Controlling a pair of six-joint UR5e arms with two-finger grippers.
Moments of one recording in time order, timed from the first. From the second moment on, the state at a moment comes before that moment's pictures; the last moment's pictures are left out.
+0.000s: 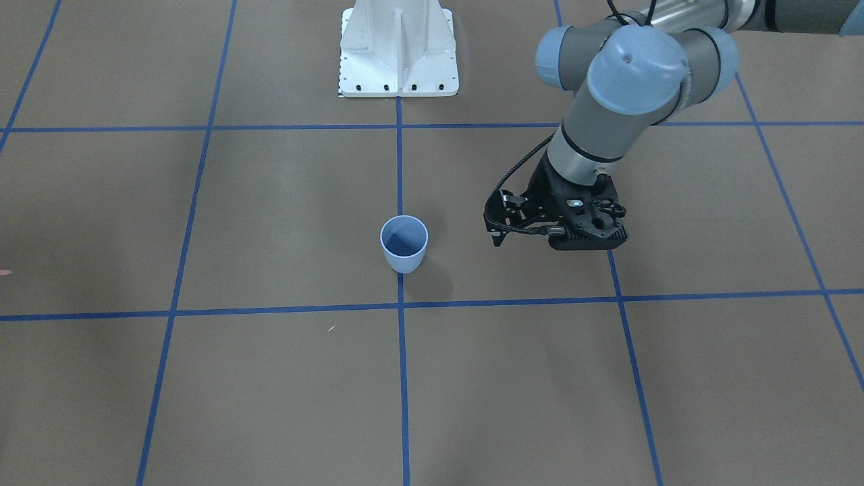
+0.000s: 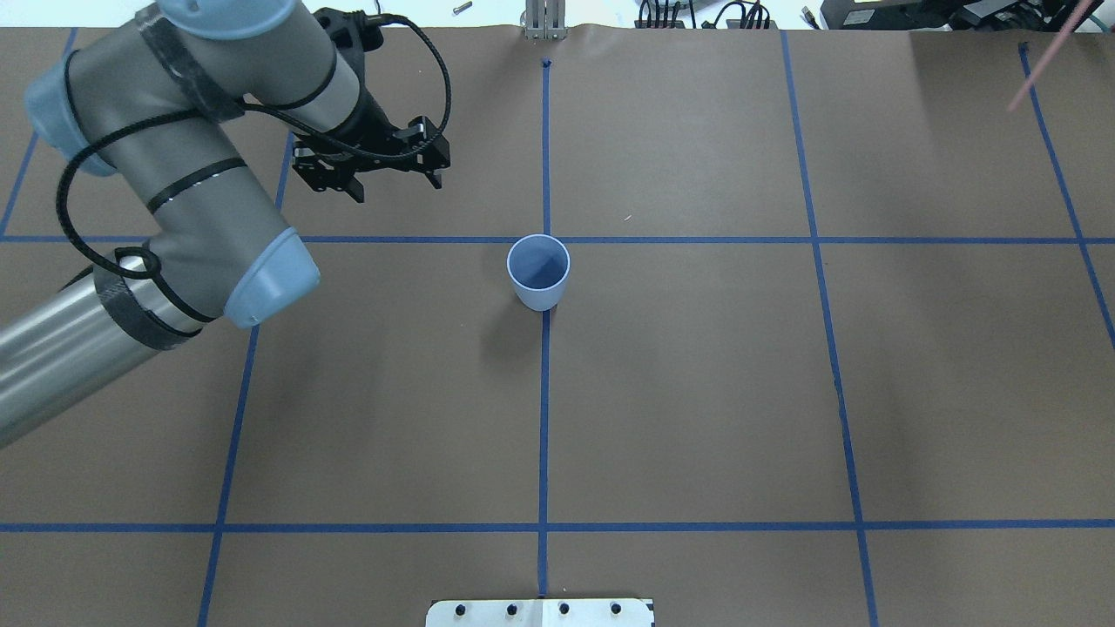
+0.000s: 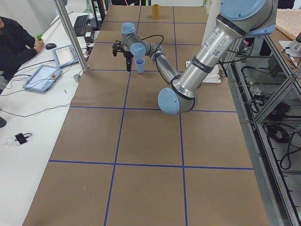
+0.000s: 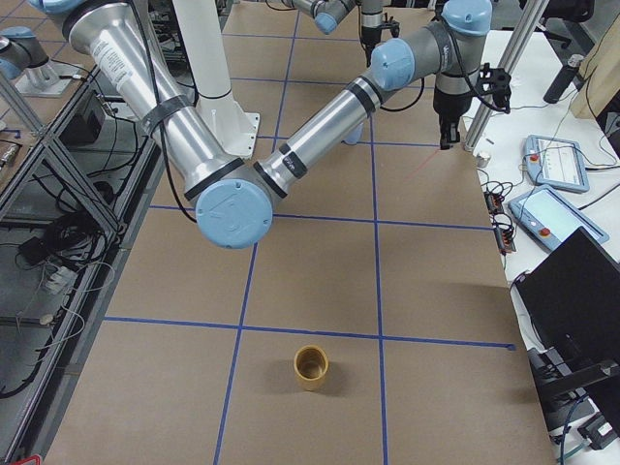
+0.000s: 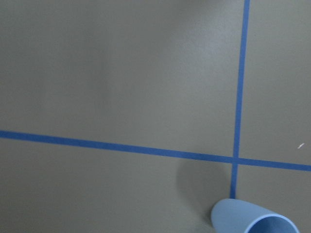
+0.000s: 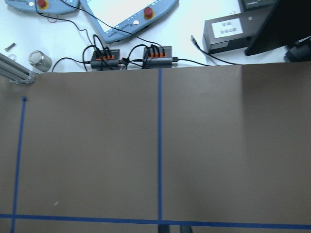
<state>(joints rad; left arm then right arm) -0.88 -2.23 -1.67 -1.63 -2.12 -1.04 1.43 -0.89 1.70 -1.90 2.39 0.47</state>
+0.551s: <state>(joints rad) -0.95 -2.15 -1.69 -1.63 -2.13 -0.95 1.19 -0.69 1.69 -1.90 2.29 0.84</state>
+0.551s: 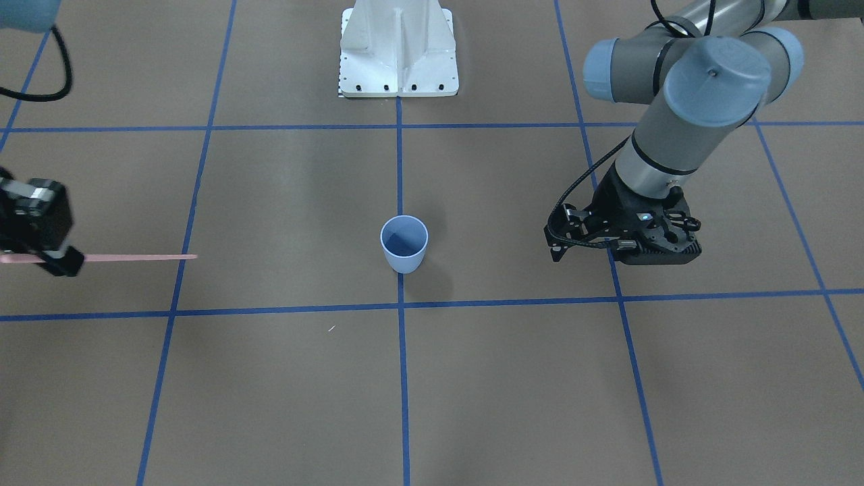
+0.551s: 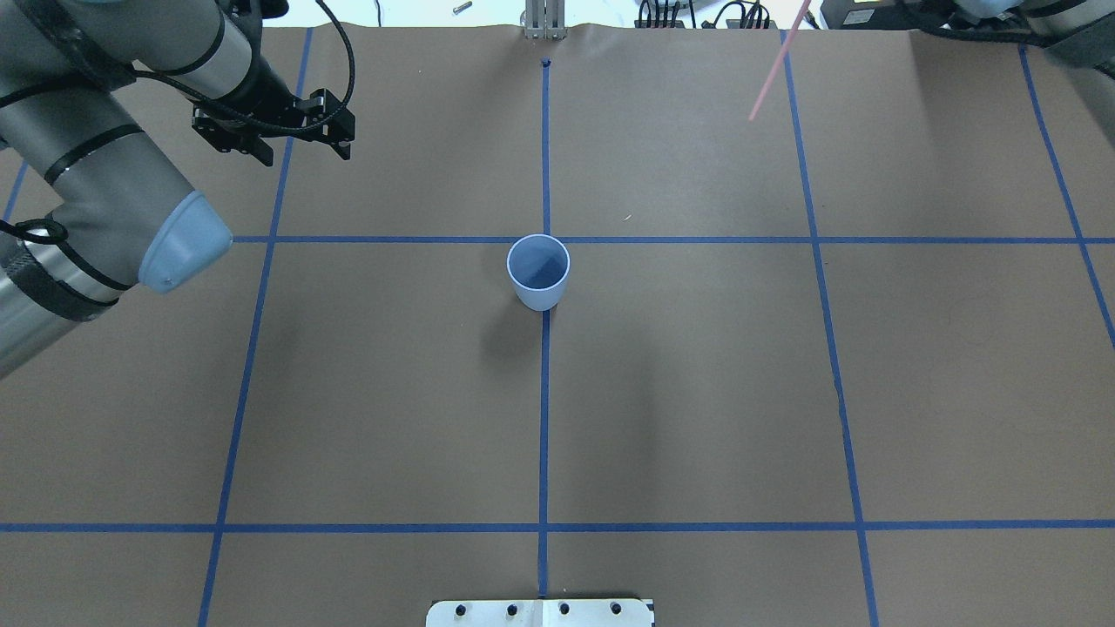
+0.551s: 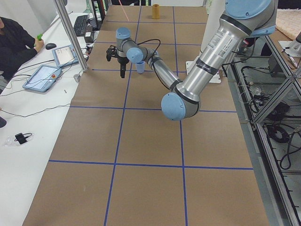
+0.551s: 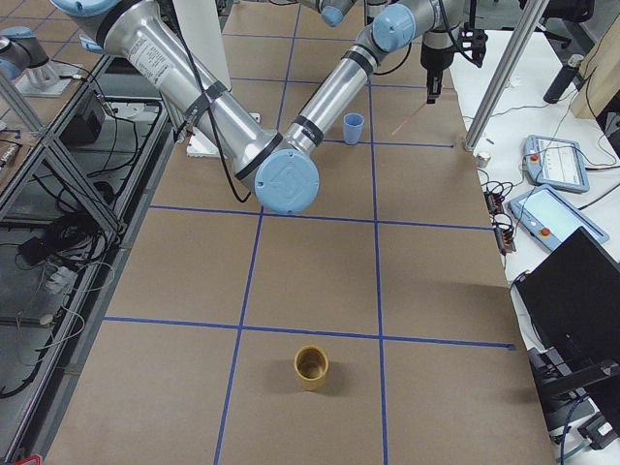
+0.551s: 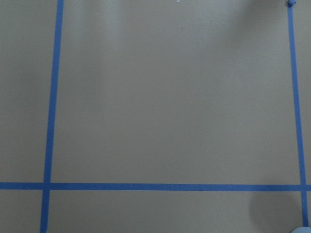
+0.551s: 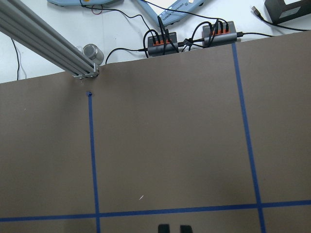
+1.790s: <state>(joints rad) -1.13 -2.03 -1.63 -1.63 -2.27 -0.63 0.81 -0.52 1.52 -1.73 1.96 1.08</state>
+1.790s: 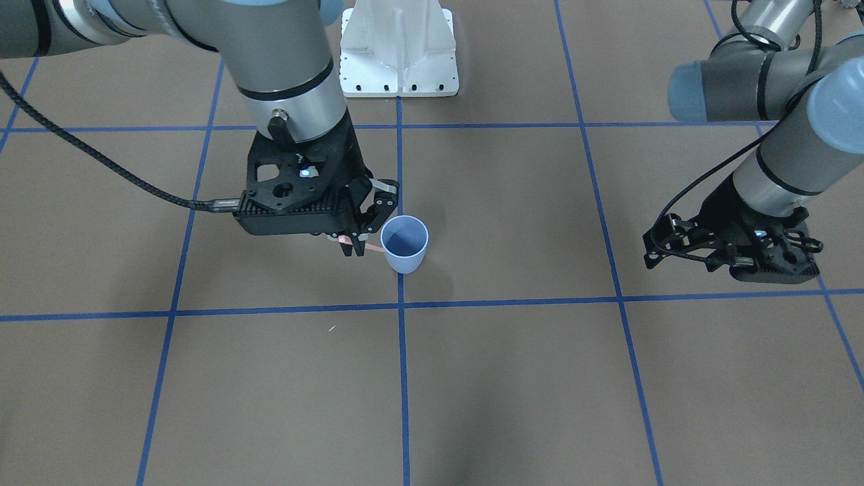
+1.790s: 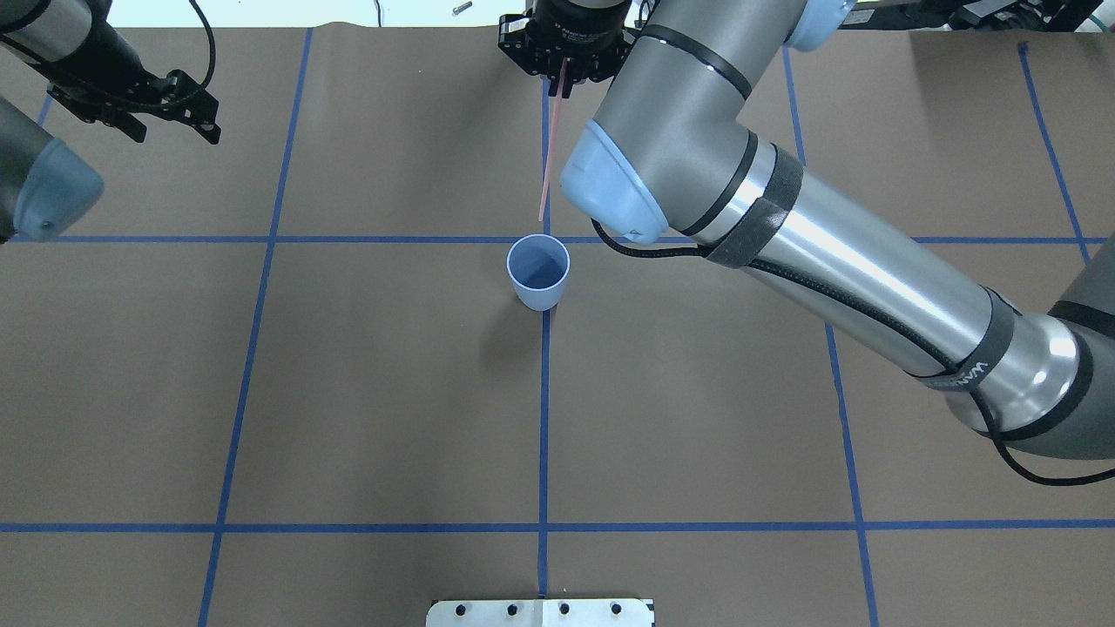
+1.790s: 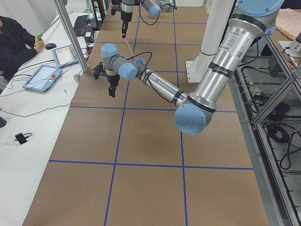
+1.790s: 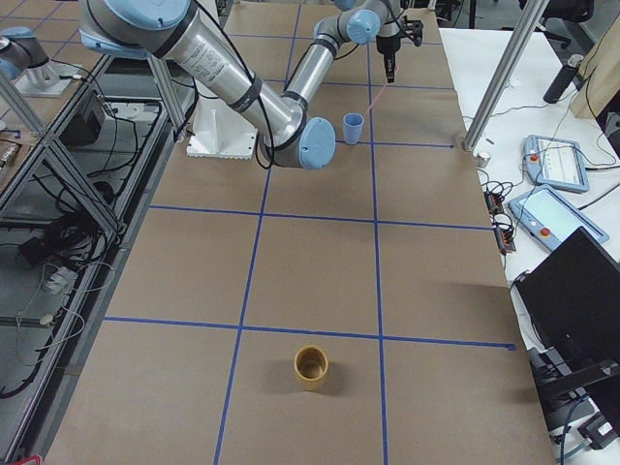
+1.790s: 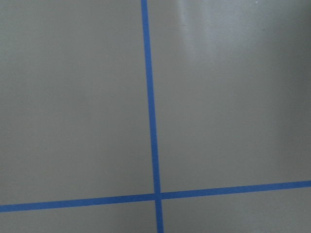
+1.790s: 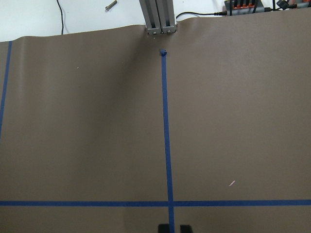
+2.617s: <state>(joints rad) -1.15 -2.03 -1.60 -1.63 -2.28 -0.60 0.74 -0.54 1.52 -1.73 1.92 1.08</state>
